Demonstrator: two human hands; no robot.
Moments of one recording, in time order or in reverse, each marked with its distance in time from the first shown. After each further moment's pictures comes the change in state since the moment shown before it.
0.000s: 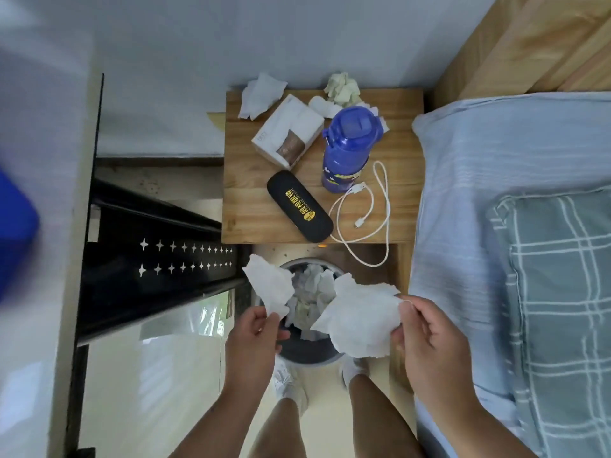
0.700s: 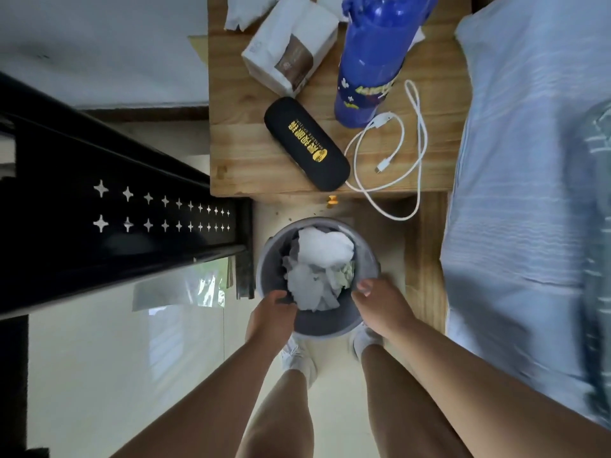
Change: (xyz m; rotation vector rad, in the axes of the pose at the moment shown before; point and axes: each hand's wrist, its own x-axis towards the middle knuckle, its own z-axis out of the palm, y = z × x) left_hand 0.089 -0.109 0.034 0.482 -0.193 -0.194; right_hand 0.043 0.131 0.129 -0.488 -0.560 0.360
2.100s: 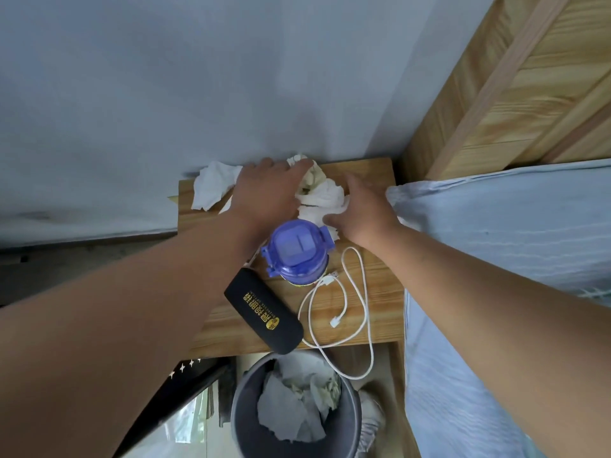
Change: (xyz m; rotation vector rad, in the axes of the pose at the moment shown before) left_hand 0.027 0.447 -0.112 1.102 0.636 1.088; right_hand 0.129 -0.203 -0.299 -0.001 0.441 -0.495
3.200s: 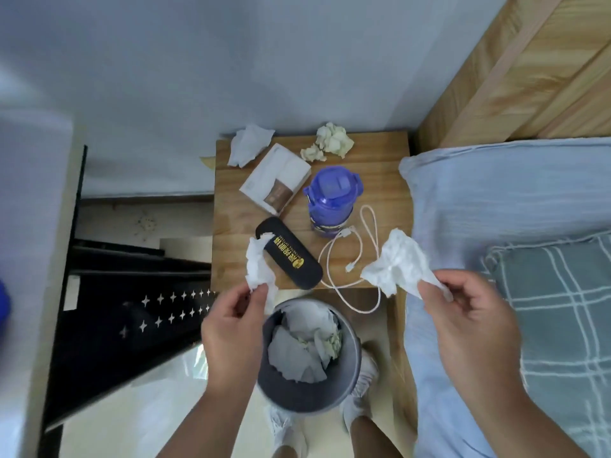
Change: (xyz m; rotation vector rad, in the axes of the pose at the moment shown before) left_hand -0.301 0.053 -0.008 -1.374 0.279 -1.084; right_hand -0.284 -0.007 -0.038 0.524 0.401 0.183
